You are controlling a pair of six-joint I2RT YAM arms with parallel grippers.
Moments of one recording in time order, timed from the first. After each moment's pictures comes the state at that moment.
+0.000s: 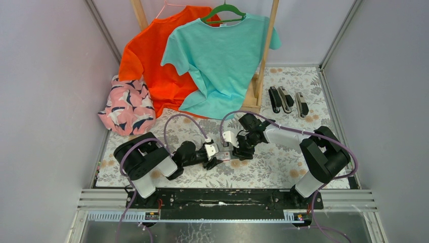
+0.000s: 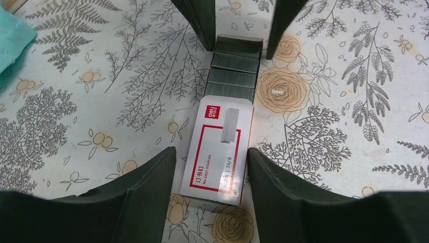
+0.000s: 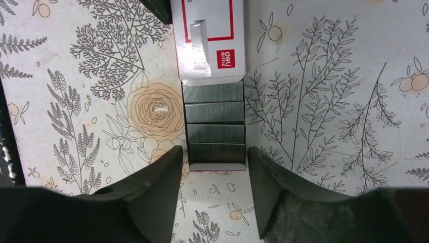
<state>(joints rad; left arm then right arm) -0.81 1.72 0.21 1.18 0.39 0.21 0.67 1.62 0.86 -0.51 -0.48 -0.89</state>
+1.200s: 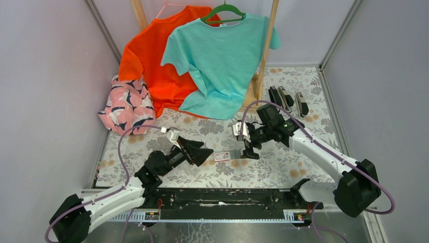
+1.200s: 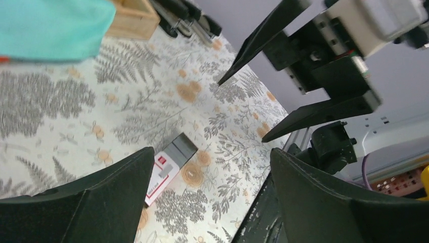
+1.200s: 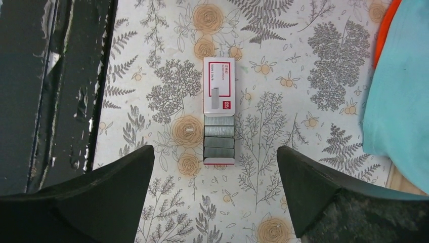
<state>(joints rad) -0.81 0.66 0.05 0.69 0.10 -0.62 0.59 1.23 0.88 -0.64 -0.75 -0.96</state>
